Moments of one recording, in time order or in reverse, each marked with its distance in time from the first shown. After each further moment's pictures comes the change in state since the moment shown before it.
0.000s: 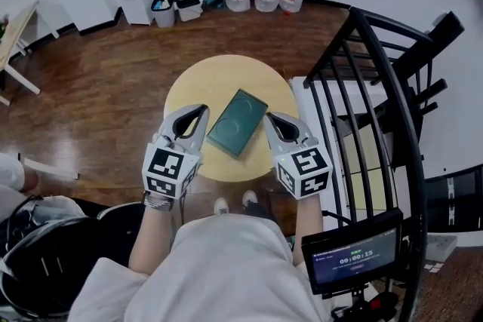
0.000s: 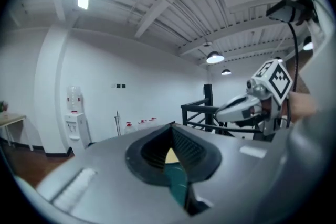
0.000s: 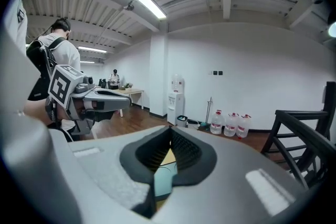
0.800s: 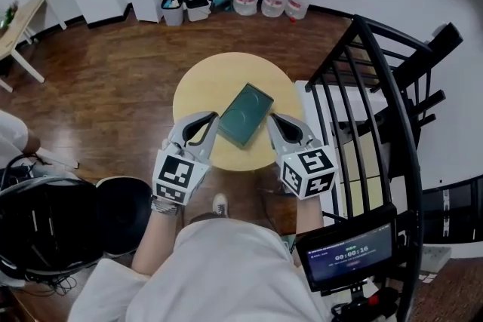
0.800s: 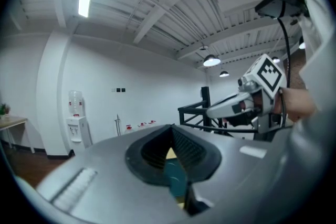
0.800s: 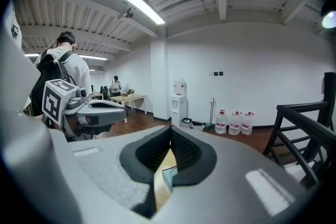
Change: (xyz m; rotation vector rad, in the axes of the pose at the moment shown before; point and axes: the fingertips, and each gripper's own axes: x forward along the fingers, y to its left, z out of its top) left arm -0.050 -0.035 -0.005 0.044 -0.030 -0.011; right arm -0.028 0.037 0.008 0.062 -0.044 0.023
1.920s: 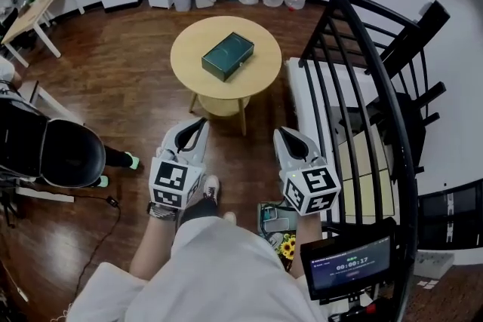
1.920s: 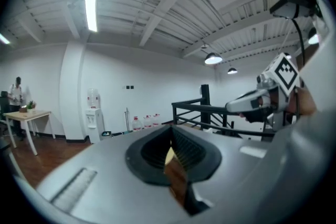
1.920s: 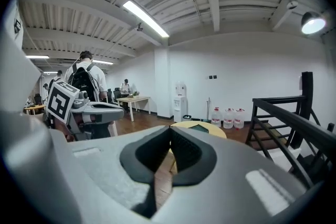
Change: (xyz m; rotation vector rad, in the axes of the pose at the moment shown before) left arm -0.166 -0.241 -0.019 -0.058 0.047 0.170; right arm -0.298 0.061 -0.107 0.018 -0.036 -0.007
